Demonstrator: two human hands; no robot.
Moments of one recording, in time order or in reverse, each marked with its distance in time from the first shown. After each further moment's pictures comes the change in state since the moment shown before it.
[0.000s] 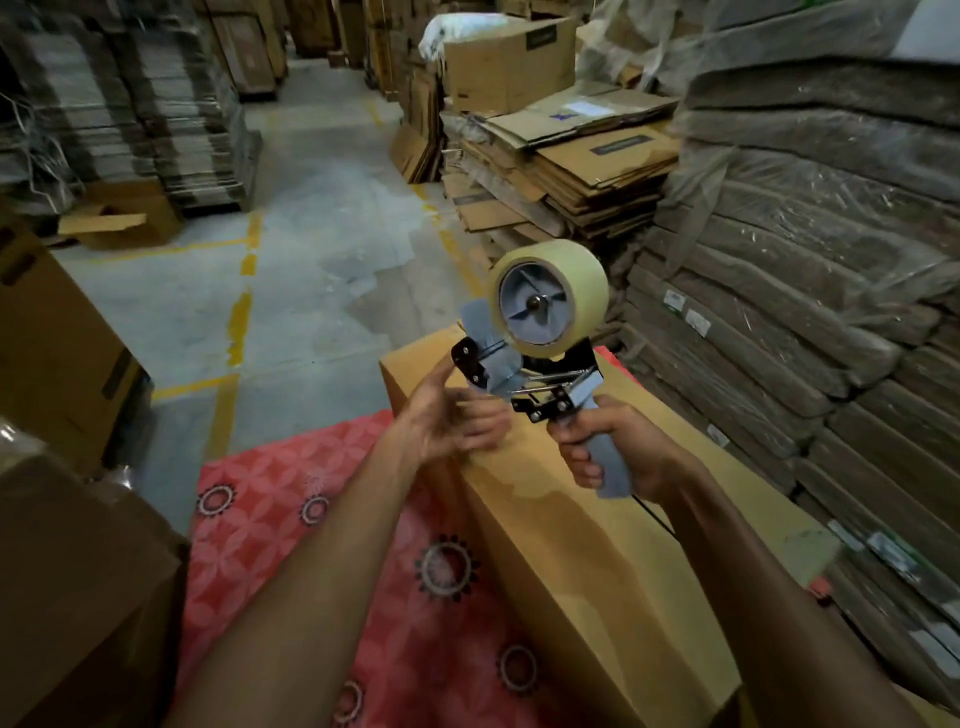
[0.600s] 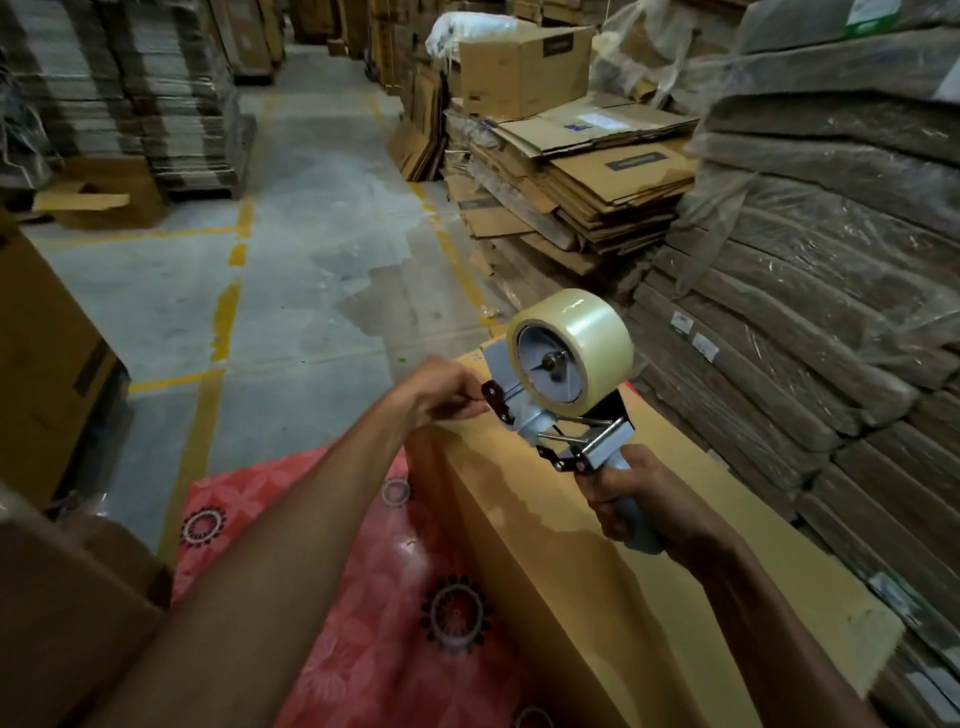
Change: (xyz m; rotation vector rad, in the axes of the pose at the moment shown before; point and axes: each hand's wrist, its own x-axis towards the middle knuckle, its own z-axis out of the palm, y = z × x) left_hand 0.044 0.083 -0.029 0.599 0.105 0.170; right_hand 0.024 -0.002 0.009 -0.274 0.156 -0.019
